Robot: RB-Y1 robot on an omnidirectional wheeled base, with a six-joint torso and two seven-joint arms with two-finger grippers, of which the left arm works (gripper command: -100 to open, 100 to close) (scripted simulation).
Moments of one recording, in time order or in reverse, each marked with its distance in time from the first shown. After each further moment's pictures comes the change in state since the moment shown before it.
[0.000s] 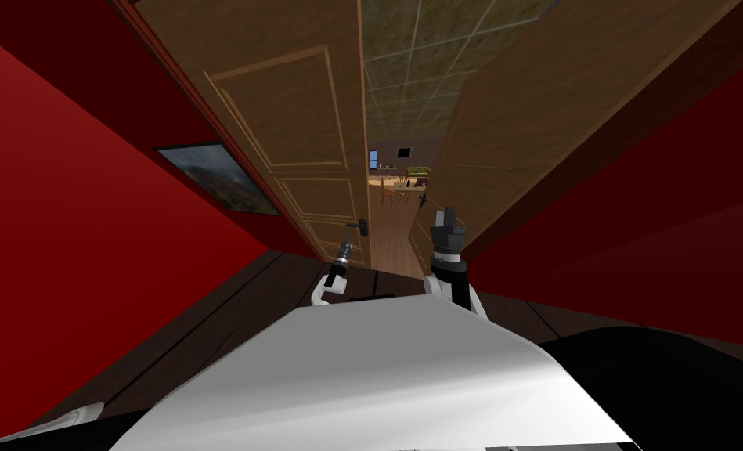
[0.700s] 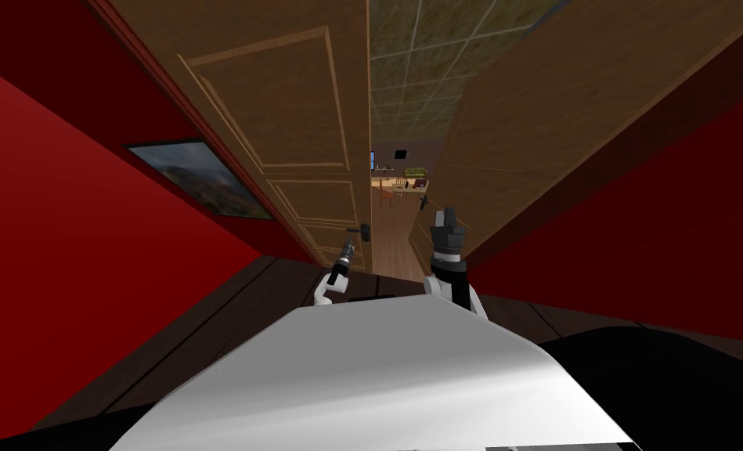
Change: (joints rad) arm -0.052 -0.001 -0.010 0.096 0.002 0.014 0.004
